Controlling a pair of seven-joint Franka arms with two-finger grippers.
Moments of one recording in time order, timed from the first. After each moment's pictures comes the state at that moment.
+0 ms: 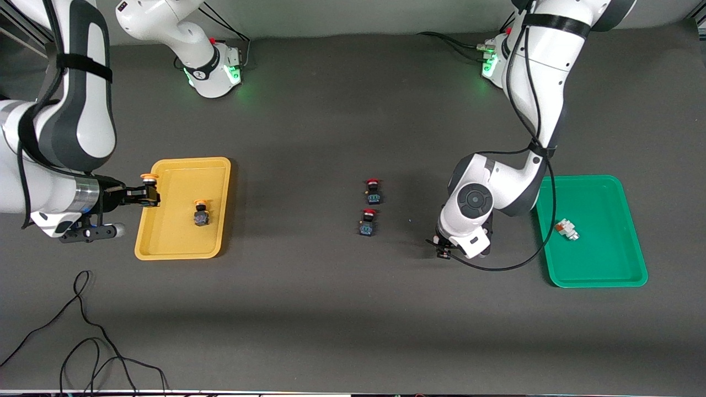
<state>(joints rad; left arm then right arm) -0.41 0.67 -0.04 -1.74 0.01 2.43 -1.84 0.75 0.35 -0.88 -1.72 0.31 1.66 -0.30</state>
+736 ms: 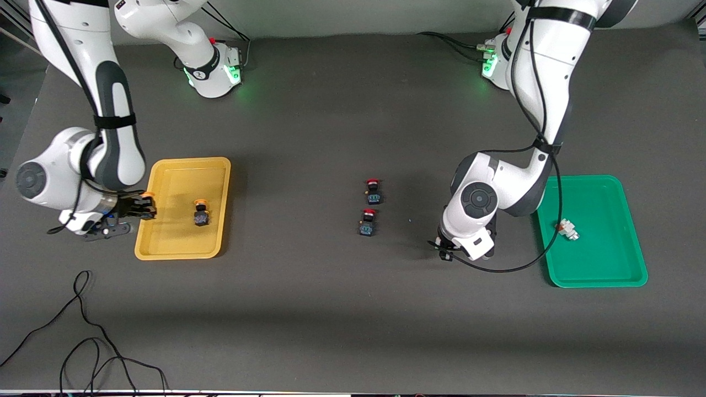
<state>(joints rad) -0.40 0.63 -0.04 -1.71 0.02 2.36 -1.83 0.66 0.43 -0.84 -2.16 0.41 2.30 -0.61</state>
